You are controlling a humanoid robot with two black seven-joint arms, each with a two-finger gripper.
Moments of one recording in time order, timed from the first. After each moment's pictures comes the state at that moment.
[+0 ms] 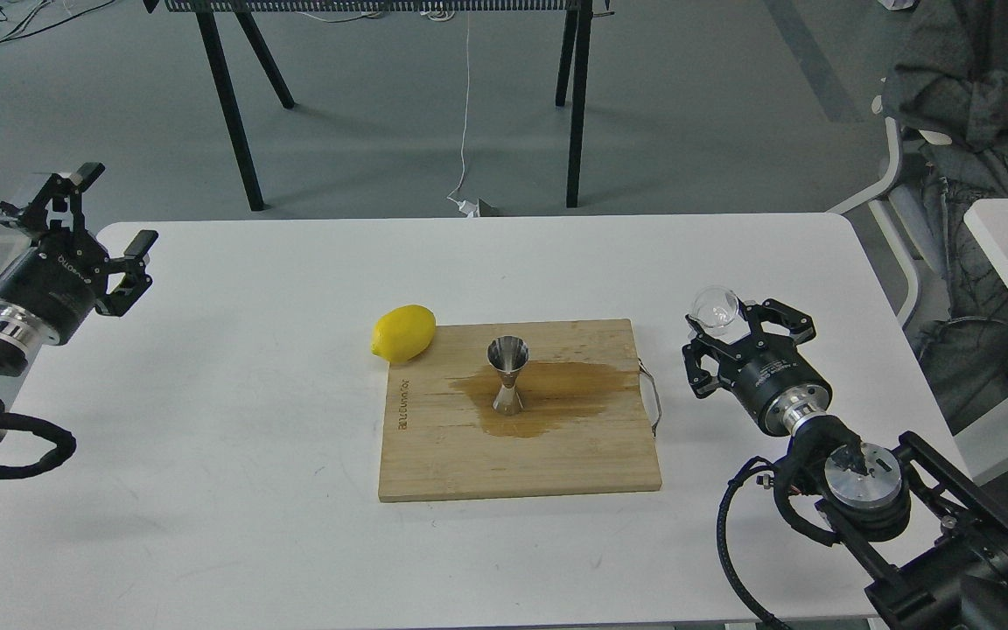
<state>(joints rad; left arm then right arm) -0.51 0.59 -0.86 -0.67 0.41 -0.49 -0.49 0.22 -0.24 1.04 1.31 0.13 -0.08 0.10</state>
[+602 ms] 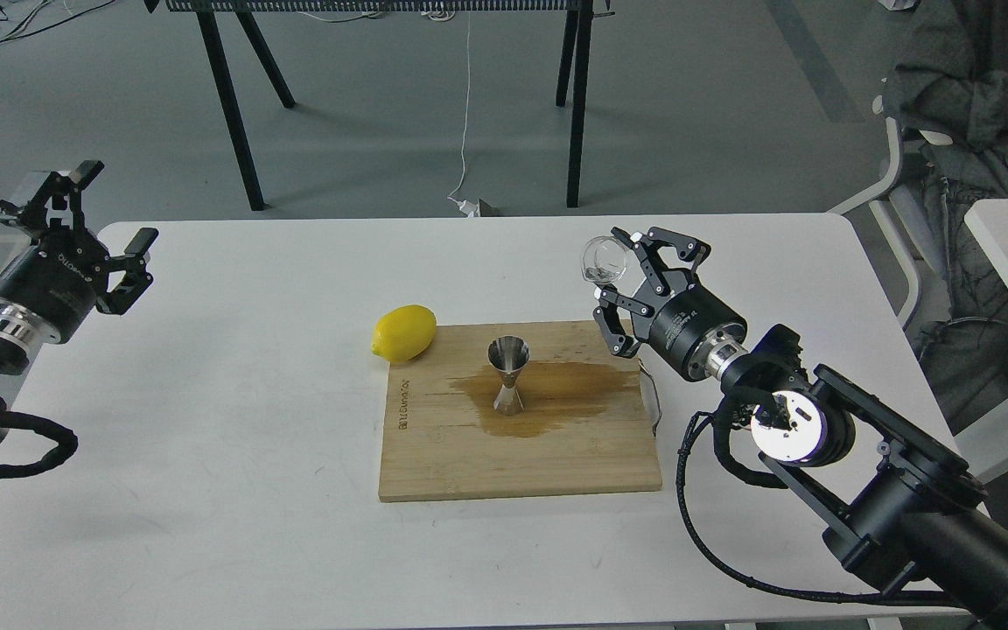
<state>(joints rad) -0.51 0.59 -0.86 -0.67 0.41 -0.49 -0.49 0.47 -0.24 0.78 1.31 -0.17 -0.08 0.06</state>
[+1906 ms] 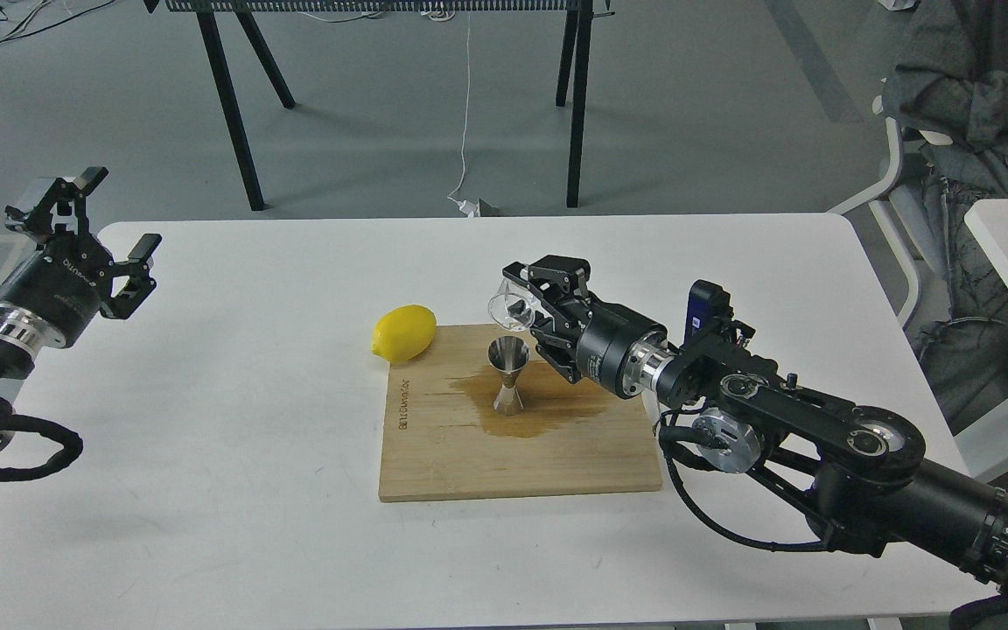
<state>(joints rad) -0.51 0.57 -0.86 -0.65 0.41 -0.49 -0.49 0.67 -0.24 0.45 1.28 -0.53 -0.08 0.04</state>
